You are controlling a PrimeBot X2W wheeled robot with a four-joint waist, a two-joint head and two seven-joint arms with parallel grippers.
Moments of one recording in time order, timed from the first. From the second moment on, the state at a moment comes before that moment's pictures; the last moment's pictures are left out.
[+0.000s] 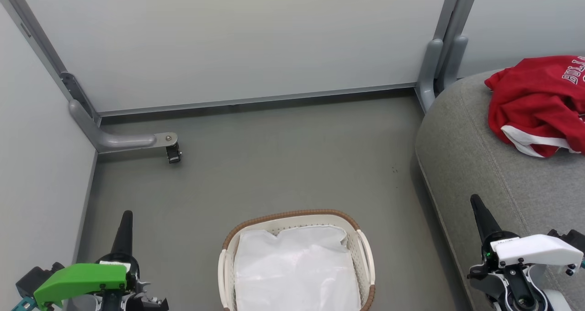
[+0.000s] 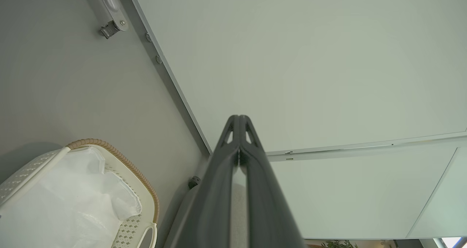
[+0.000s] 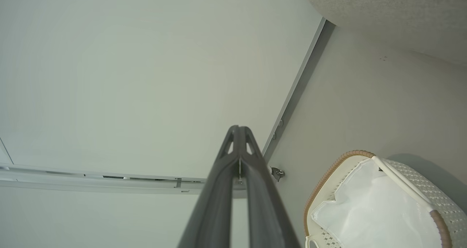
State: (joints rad) left arm -0.06 0.06 0.08 0.25 -1.41 -0.11 0.05; right arm -0.09 -0.05 -0.08 0.26 1.38 0.13 0.05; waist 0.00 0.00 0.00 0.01
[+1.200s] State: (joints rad) left arm -0.10 0.05 0.11 0.25 -1.61 -0.13 0.11; right arm -0.10 -0.05 -0.11 0.25 1.61 0.13 0.11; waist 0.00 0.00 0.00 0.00
